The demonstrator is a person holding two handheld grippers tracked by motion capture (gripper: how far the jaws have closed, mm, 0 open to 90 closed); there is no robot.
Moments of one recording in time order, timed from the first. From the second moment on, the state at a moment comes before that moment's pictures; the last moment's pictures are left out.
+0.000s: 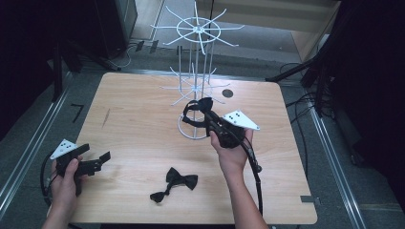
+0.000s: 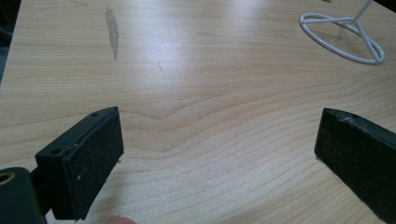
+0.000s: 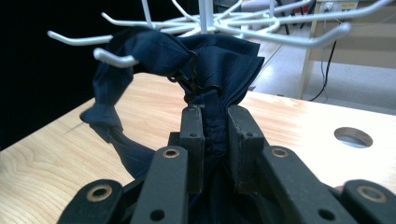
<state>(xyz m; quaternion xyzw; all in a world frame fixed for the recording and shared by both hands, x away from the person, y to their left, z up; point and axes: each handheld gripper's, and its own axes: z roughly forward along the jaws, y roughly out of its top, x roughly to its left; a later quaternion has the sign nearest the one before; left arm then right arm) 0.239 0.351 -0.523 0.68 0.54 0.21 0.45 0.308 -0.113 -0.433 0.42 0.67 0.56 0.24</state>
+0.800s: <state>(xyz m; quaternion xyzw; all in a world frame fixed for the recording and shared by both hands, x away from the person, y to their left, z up) 0.239 0.351 -0.523 0.68 0.54 0.21 0.45 0.314 -0.121 -0.457 0.44 0.68 0.55 0.20</state>
